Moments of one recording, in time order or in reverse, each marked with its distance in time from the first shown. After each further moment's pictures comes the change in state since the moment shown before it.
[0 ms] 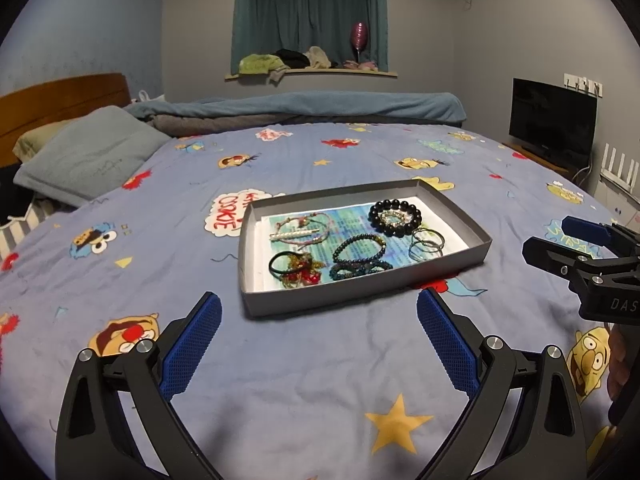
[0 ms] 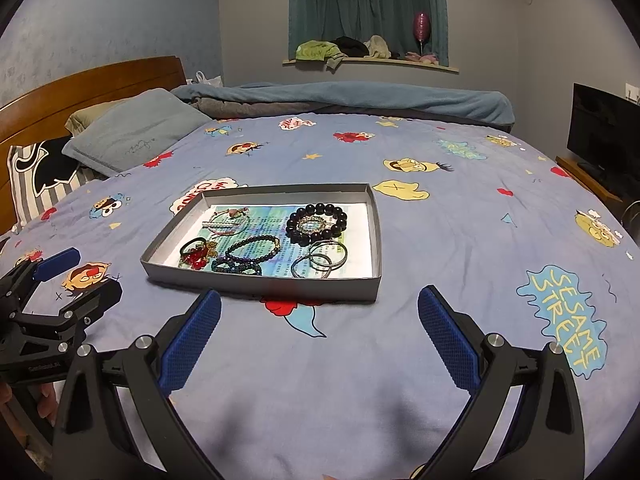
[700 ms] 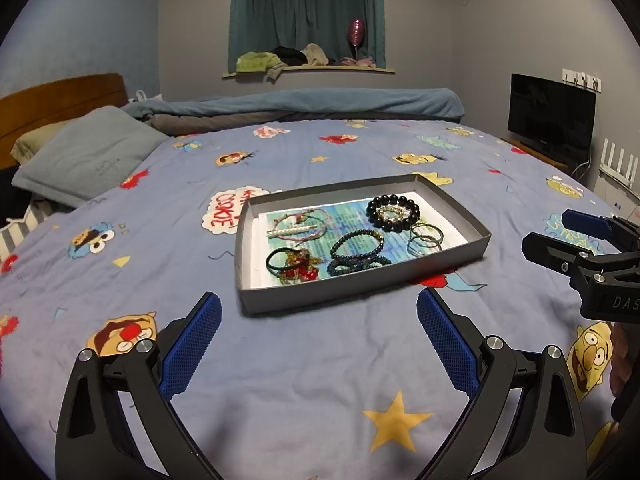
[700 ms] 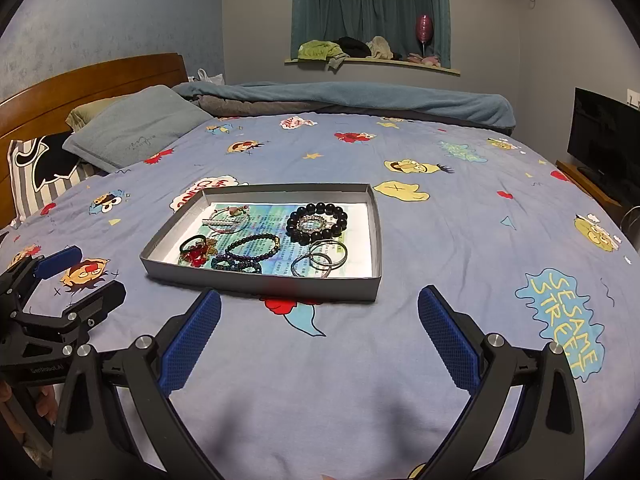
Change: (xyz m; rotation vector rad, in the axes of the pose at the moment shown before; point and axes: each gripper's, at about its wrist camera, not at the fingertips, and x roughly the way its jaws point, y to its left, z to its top) left arm 0.000 -0.003 -0.003 0.013 0.007 0.001; right arm 0.000 -0.002 -0.001 -0.010 0.000 0.000
